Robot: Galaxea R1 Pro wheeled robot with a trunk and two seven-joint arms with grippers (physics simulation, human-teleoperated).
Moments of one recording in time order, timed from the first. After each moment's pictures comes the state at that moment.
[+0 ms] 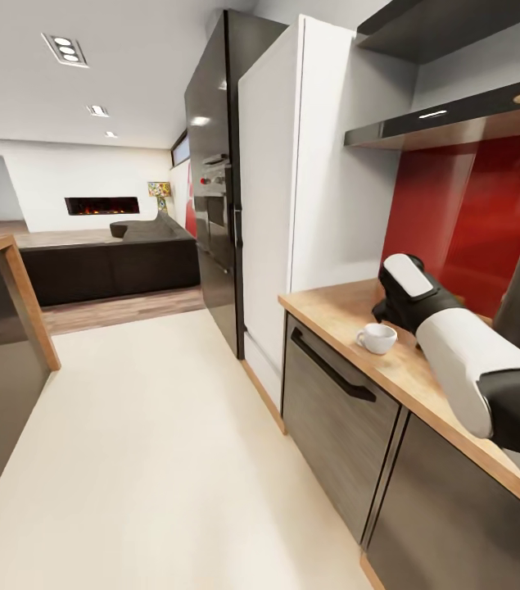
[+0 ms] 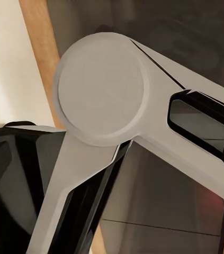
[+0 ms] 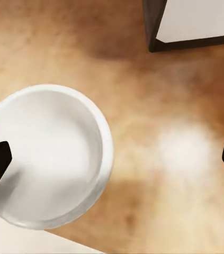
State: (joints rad) left arm -0.06 0.31 -0.25 -0.03 0.60 0.03 -1.57; right arm -1.43 -0.09 0.21 -0.46 -1.21 0.64 -1.28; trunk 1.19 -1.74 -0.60
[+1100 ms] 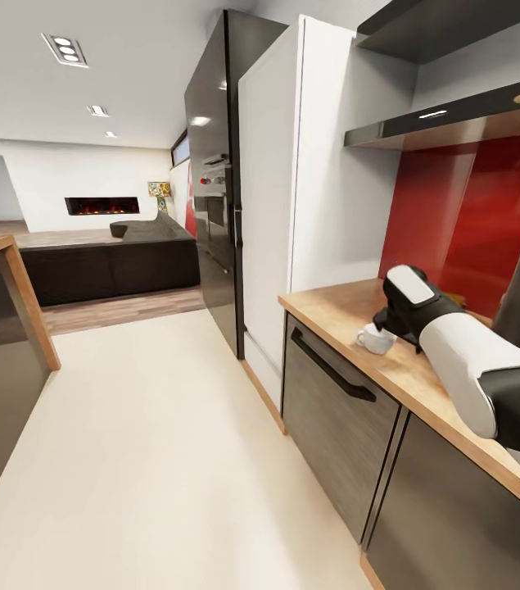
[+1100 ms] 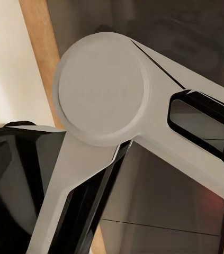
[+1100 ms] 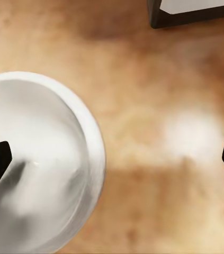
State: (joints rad) left arm -0.06 0.31 -0.25 -0.03 0.60 0.03 -1.57; right arm -1.43 -0.11 0.21 -0.35 -1.21 0.59 -1.17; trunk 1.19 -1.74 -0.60
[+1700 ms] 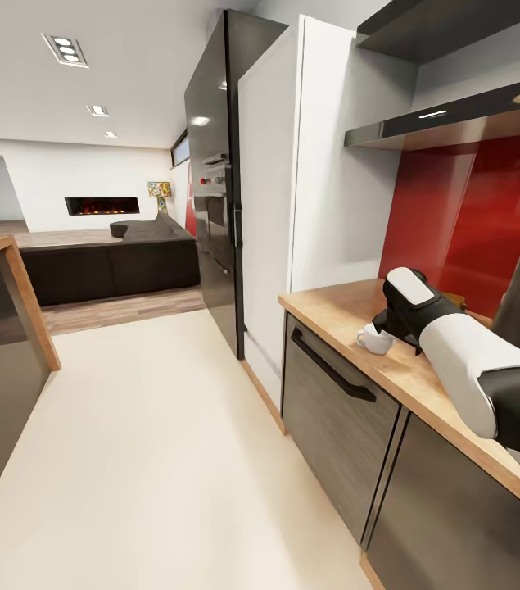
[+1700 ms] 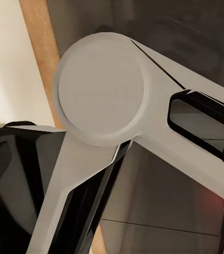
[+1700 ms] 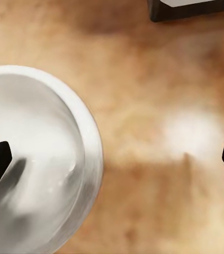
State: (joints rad) left arm -0.06 0.31 -0.25 -0.03 0.60 0.03 -1.57; right arm -1.43 -0.11 0.21 -0.34 -1.21 0.59 -1.16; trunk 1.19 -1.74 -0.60
